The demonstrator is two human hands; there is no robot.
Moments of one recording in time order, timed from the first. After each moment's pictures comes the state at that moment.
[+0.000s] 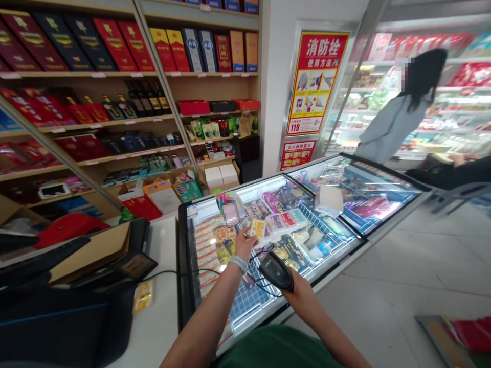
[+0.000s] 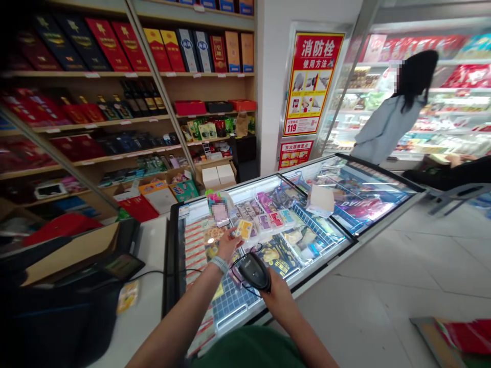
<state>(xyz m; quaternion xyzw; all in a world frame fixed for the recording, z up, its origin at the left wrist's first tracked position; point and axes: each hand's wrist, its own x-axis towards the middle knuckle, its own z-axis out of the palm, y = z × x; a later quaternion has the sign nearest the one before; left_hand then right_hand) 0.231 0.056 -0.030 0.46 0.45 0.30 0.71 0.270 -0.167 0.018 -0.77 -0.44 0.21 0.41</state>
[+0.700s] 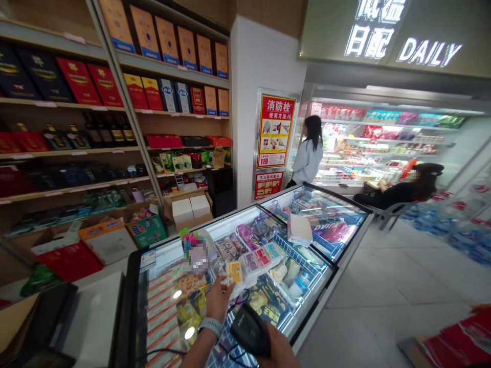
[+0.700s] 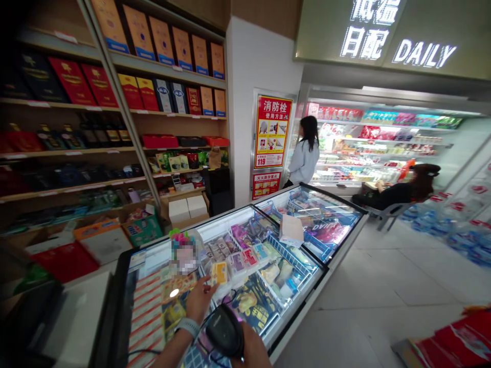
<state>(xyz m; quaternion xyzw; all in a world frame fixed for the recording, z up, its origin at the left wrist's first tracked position) 0.234 0.062 -0.038 0.79 0.44 0.18 0.39 0.275 -0.157 -0.005 -0.77 -0.41 0.24 0.42</state>
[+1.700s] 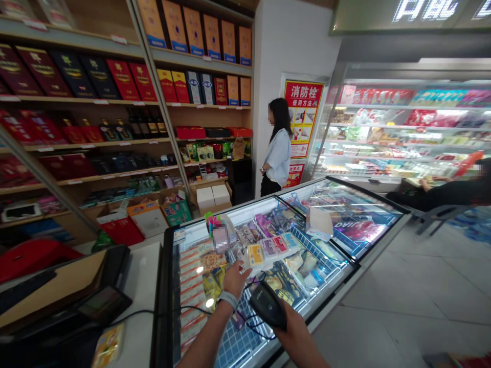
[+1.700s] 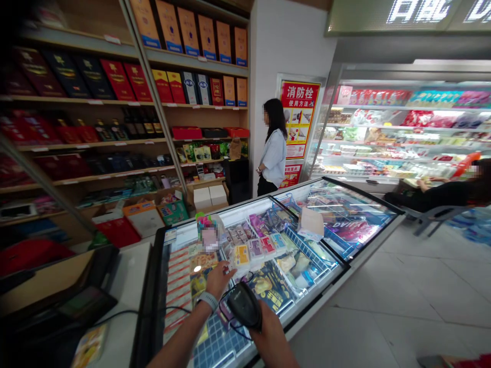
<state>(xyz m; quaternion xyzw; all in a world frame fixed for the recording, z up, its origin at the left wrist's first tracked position) 0.217 0.064 -0.045 0.82 0.44 0.15 0.34 0.269 -0.164 0.013 -0.76 -0.43 0.22 0.43</state>
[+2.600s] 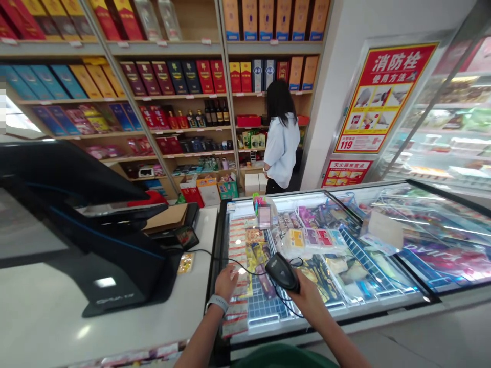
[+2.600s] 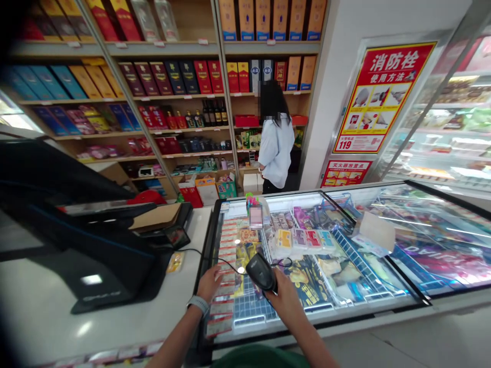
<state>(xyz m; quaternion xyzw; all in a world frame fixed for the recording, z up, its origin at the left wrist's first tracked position) 0.019 0.048 -0.093 0.76 0.58 0.13 0.27 0.256 -0.123 0.012 -0.69 -0.56 0.23 0.39</state>
